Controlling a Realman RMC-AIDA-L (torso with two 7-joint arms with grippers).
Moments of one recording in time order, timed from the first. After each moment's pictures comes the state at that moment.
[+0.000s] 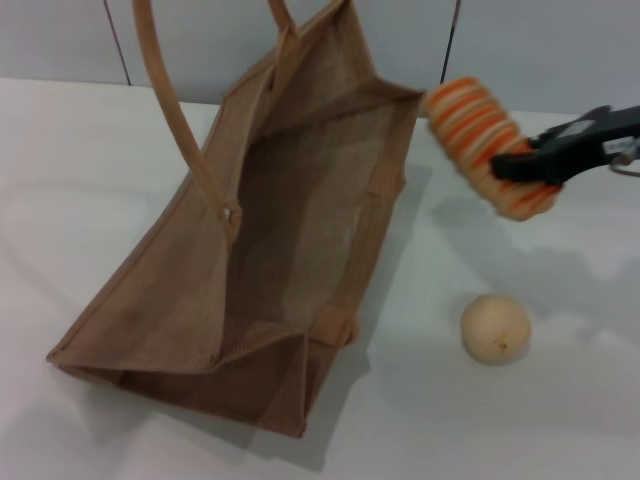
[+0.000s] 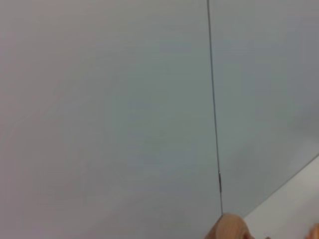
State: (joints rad) left arm -0.66 -1.98 0.87 1.94 -0.80 -1.66 0.55; right arm 0.65 2.03 -1.11 -1.27 0.82 1.42 -0.81
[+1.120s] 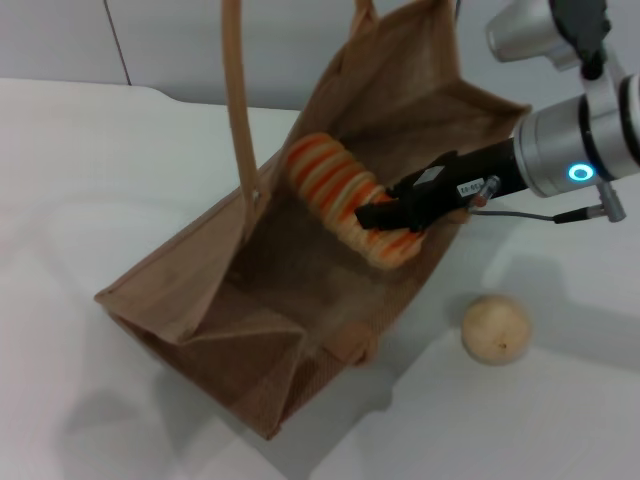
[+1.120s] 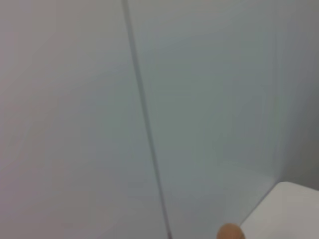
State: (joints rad) left arm -0.77 -2.02 0.93 1.95 -0.84 -1.64 0.55; right arm 0.79 2.03 -1.38 -0.97 1.08 1.26 -0.87
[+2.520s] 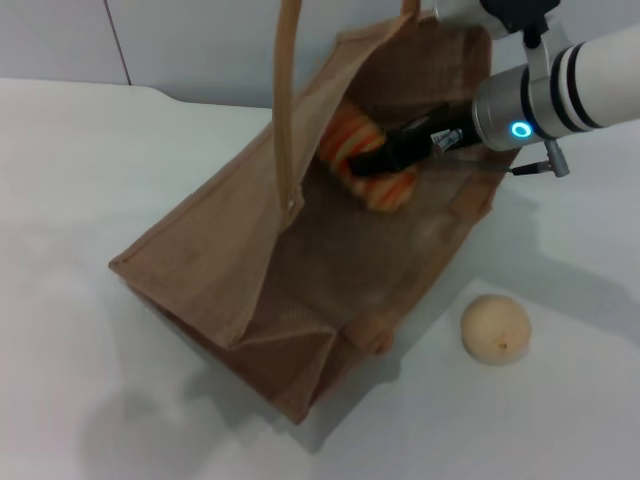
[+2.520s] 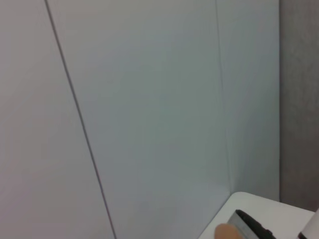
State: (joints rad) left arm -0.77 -2.02 1.02 1.97 -0.91 -1.61 0.50; right arm 1.05 2.02 -1.36 -0.51 1.09 0.88 -0.95
